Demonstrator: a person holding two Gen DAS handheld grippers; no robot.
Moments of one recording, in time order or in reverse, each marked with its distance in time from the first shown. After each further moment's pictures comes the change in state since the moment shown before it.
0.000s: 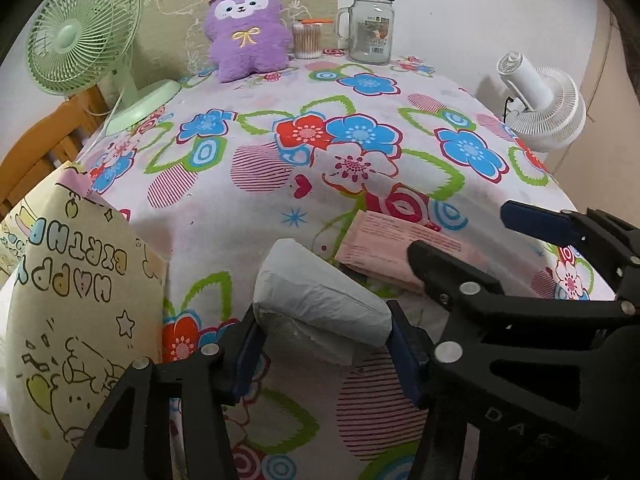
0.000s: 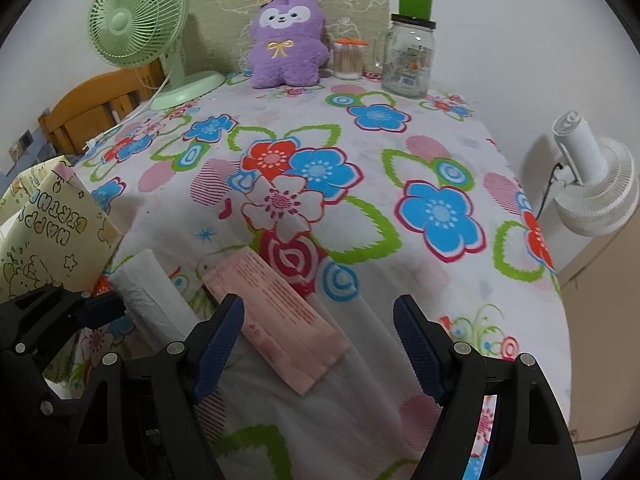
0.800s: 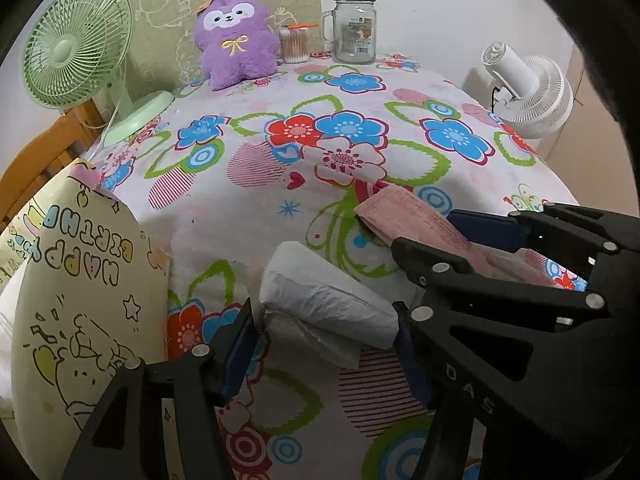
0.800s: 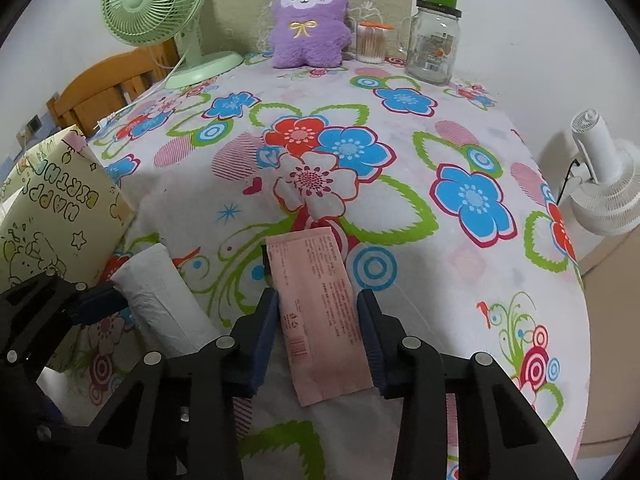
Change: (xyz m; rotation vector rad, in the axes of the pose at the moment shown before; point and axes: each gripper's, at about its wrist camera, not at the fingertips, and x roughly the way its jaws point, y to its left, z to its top) left arm -0.009 -0.004 -0.014 0.059 -0.019 0.000; right arm 0.008 0.016 -0.009 -0.024 0.047 0.015
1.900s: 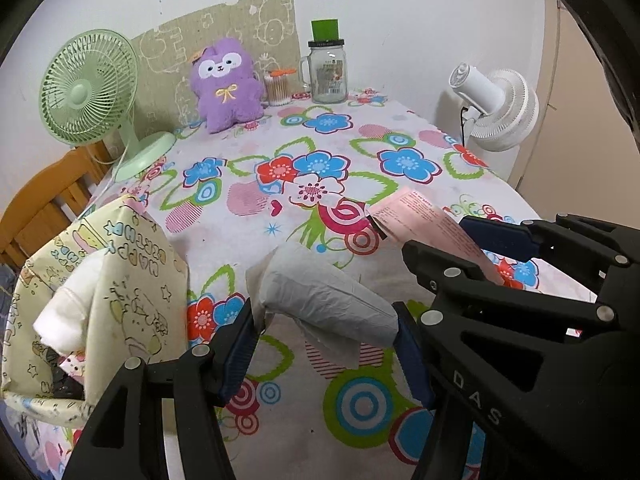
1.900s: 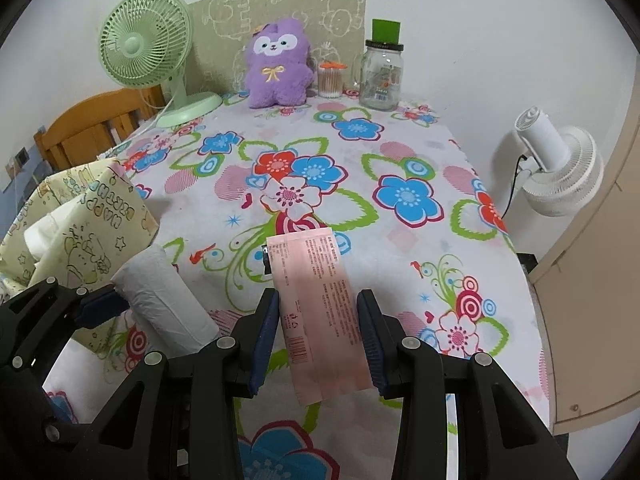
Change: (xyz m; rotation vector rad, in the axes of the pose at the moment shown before) left arm -0.063 -0.023 -0.016 0.055 -0.120 -0.007; right arm -0.077 0.003 -0.030 0.086 -0.108 -0.087
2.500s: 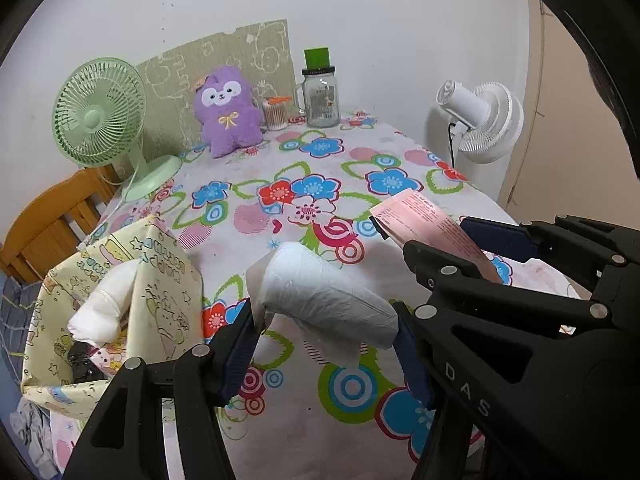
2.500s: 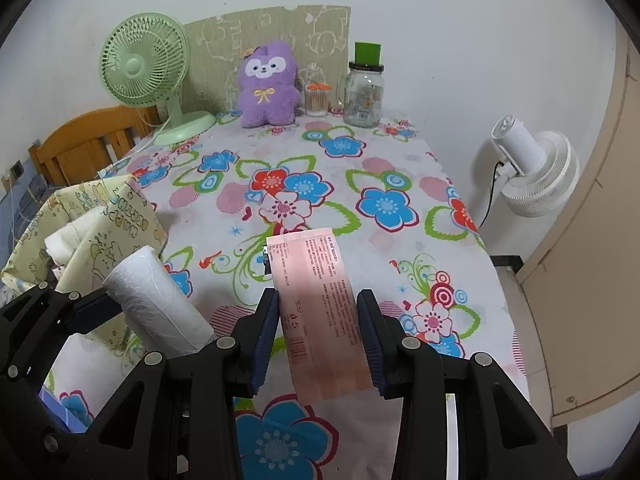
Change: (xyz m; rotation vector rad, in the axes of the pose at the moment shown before) left arm -0.040 -0.007 -0.005 0.026 -0.073 0.004; right arm -0.041 0.002 -0.007 0.030 -0.055 -0.046
